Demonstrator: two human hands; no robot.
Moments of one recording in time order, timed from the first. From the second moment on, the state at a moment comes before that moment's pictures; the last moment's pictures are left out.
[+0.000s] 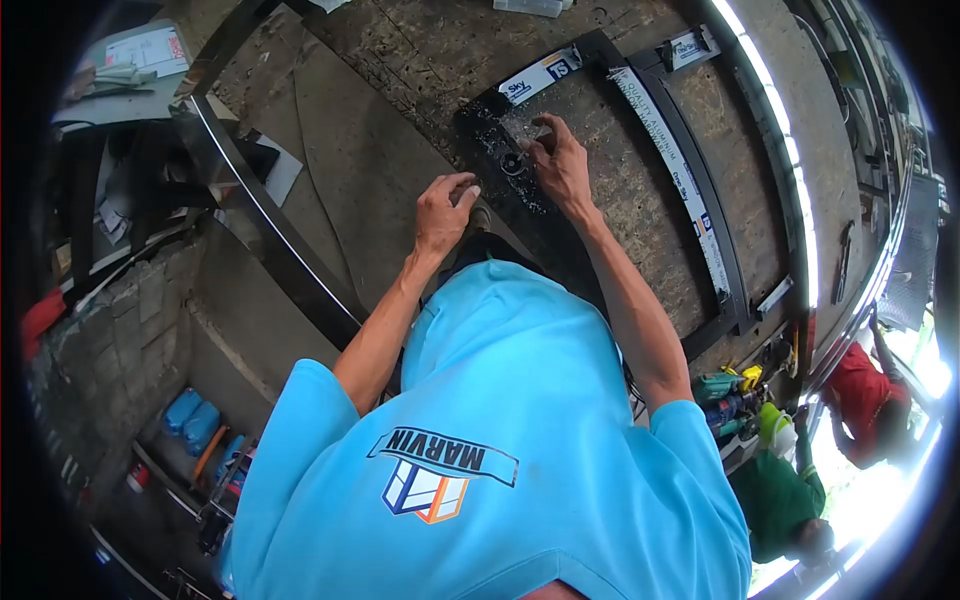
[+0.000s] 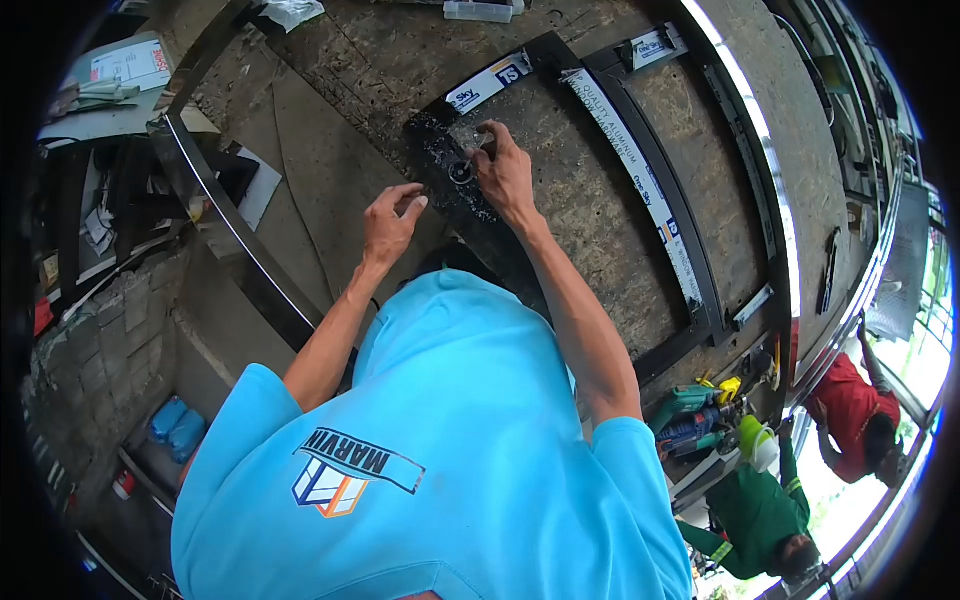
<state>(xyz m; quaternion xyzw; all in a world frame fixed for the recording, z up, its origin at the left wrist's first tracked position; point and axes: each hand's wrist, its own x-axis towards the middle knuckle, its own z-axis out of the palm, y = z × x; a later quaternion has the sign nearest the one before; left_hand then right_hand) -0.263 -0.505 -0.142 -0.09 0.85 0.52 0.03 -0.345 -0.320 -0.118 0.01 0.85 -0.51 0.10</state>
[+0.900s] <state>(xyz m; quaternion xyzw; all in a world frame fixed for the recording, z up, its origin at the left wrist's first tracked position) -0.315 -0.488 -0.143 0.06 0.89 0.45 0.04 -0.313 -0.302 -0.142 0.18 0.65 -0.72 0.16</state>
